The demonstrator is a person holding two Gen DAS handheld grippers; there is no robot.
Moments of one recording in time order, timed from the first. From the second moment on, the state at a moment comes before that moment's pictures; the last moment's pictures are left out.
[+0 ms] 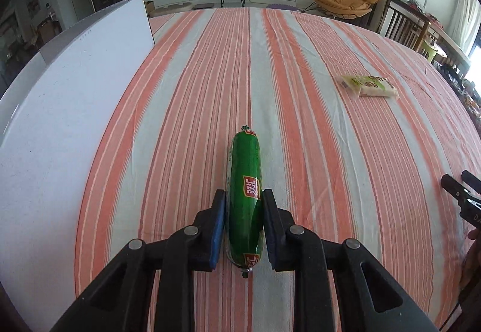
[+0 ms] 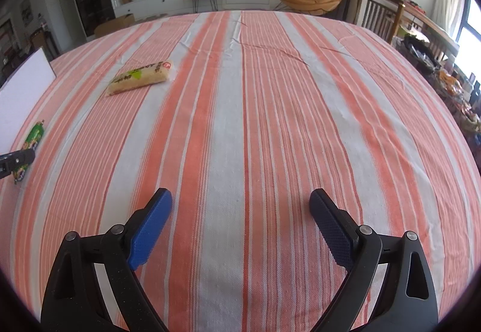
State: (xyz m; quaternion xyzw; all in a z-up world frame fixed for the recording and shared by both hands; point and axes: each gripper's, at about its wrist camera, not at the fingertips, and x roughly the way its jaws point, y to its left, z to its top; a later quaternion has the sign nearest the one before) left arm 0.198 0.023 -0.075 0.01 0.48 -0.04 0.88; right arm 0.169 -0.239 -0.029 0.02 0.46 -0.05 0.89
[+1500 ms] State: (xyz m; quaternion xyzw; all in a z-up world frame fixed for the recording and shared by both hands) left arm 0.195 0.055 -0.095 0.00 0.46 0.00 0.89; right arm 0.284 -0.128 -0.027 -0.05 0.48 0.08 0.87
